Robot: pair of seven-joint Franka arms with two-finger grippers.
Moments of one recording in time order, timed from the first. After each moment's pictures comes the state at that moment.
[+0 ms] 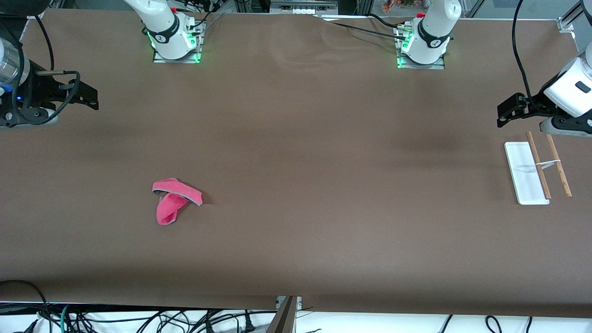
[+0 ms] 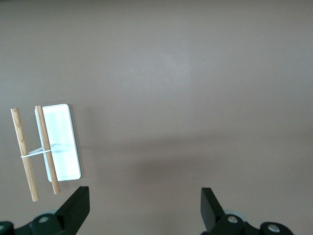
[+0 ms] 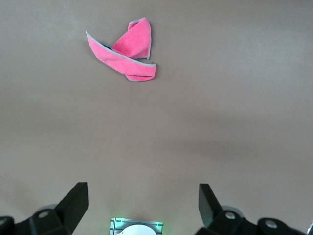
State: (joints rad) left arm -0.02 0.02 -0.01 -1.62 0.04 1.63 0.06; right arm -0.03 0.09 0.12 -1.48 -0.07 1.42 -0.04
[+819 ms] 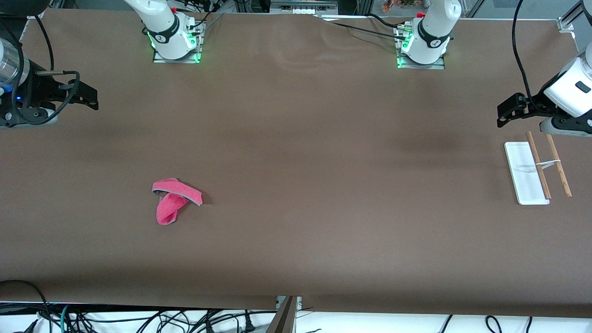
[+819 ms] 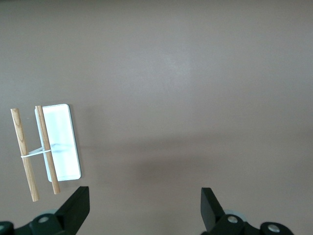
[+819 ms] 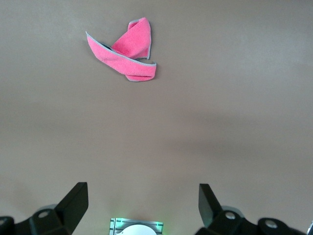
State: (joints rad) left arm -0.02 0.02 -0.01 -1.62 0.04 1.63 0.06; right arm -0.03 0.09 0.12 -1.48 -0.07 1.43 -0.04
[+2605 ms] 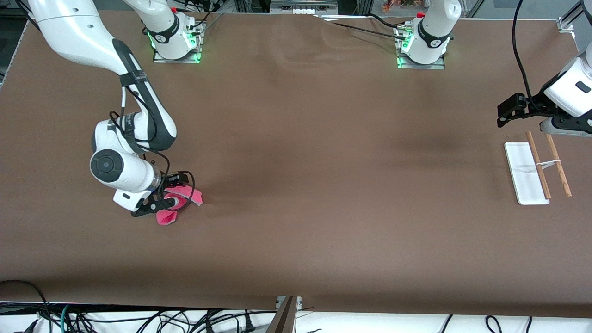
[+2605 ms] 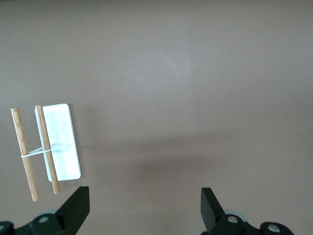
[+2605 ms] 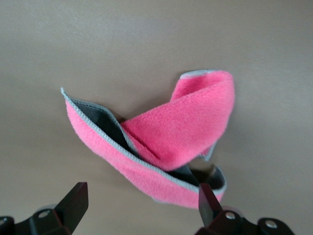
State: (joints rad) left arm -0.02 0.02 -0.01 -1.62 0.04 1.63 0.06; right arm 0.07 0.59 0.13 -1.70 -0.13 2.20 -0.06
